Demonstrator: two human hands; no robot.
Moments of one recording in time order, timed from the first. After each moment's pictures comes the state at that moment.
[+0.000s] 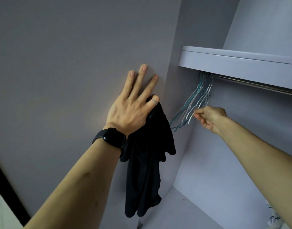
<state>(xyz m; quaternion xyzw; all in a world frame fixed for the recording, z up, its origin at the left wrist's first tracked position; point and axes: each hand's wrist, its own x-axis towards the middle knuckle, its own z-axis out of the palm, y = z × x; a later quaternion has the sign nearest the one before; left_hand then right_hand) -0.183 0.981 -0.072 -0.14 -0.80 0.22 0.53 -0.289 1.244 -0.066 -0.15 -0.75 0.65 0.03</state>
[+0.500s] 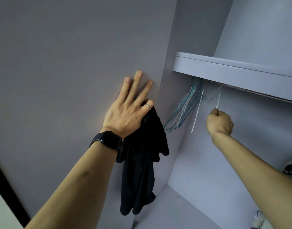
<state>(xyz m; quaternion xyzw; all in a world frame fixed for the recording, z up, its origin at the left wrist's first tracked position) -0.180 0.976 -0.076 -0.13 -0.83 0.24 0.49 -0.254 1.256 -0.075 -0.18 -0.85 0.42 0.25</state>
